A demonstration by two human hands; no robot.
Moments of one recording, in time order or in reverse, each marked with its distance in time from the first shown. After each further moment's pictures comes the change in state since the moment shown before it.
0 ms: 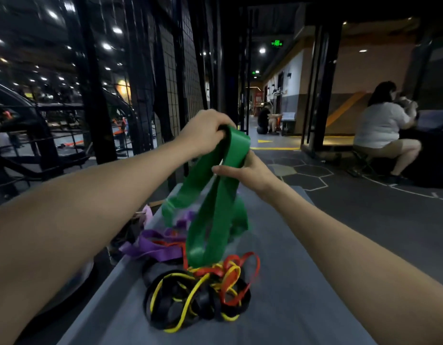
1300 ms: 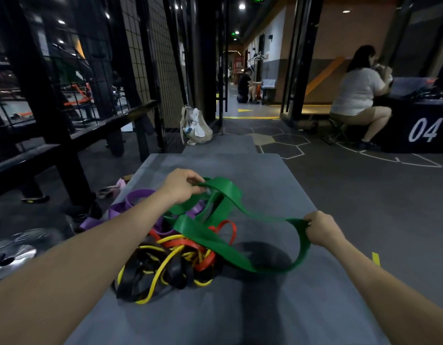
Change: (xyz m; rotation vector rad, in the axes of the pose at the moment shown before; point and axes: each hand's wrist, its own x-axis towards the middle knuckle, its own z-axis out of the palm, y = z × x) left_hand -0.088 -0.047 0.155 -0.292 -0.343 -0.504; right_hand -0.126 0.177 -0.155 -1.011 0.175 0.680
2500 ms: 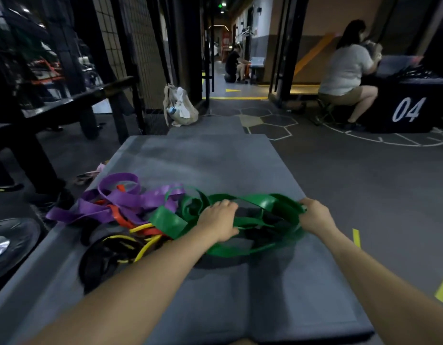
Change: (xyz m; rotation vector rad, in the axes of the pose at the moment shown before) left_hand -0.025 0.024 0.157 0.546 -0.302 0.248; right_hand 0.010 0.036 0.014 0.175 0.069 0.103
